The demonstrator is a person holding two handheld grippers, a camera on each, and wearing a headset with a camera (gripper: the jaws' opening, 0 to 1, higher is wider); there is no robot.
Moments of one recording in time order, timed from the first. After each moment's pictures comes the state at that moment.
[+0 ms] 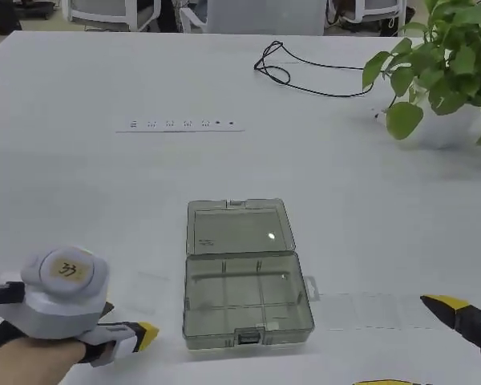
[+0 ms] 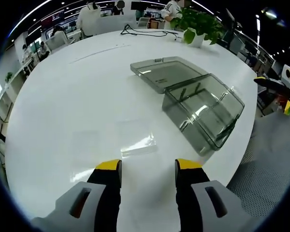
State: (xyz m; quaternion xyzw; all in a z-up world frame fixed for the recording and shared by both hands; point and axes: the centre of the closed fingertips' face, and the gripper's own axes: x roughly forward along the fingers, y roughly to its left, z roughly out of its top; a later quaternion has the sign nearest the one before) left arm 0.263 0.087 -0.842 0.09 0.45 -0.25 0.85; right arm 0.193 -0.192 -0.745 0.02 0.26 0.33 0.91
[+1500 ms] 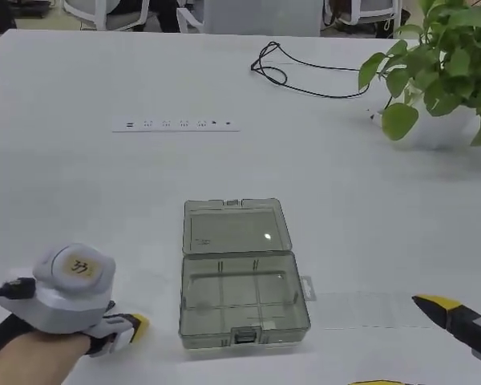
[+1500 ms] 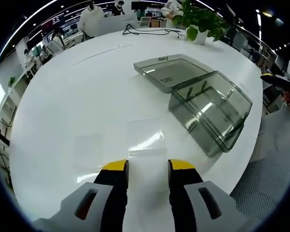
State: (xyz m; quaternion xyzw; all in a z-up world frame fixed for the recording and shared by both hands) left arm 0.271 0.094 -0.845 0.11 0.45 -0.24 0.85; right arm 0.190 -0.186 -0.744 0.02 0.26 0.34 0.91
